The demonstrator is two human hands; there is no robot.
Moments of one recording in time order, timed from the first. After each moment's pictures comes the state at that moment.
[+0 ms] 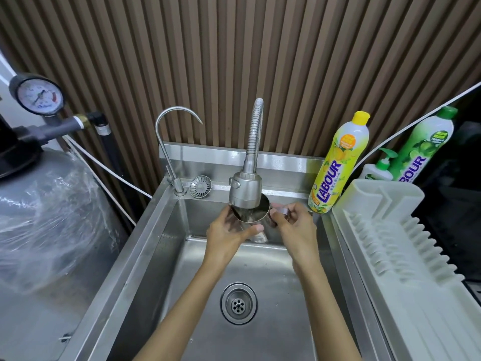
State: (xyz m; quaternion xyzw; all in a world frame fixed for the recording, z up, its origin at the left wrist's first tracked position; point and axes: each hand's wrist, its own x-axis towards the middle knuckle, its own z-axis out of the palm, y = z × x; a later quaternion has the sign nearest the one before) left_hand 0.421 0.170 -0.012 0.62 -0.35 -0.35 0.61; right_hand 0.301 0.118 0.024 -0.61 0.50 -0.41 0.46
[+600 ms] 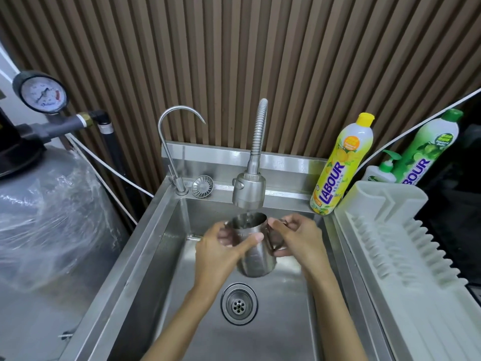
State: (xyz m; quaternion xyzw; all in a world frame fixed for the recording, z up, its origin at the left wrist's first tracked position) left_hand 0.417 0.199 -0.008 0.75 -0.34 -0.24 0.51; right_hand 0.291 0.116 0.022 -0.61 0.52 -0.31 0.51
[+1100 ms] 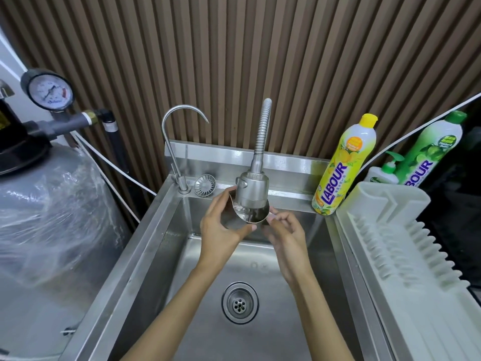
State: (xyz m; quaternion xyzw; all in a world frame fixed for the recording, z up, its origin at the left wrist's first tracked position) left_hand 0.429 0.178 -0.001 0.63 -0.43 -0.17 0.62; right_hand 0.314 0.120 -0.009 -0.43 0.33 -0.45 0.71
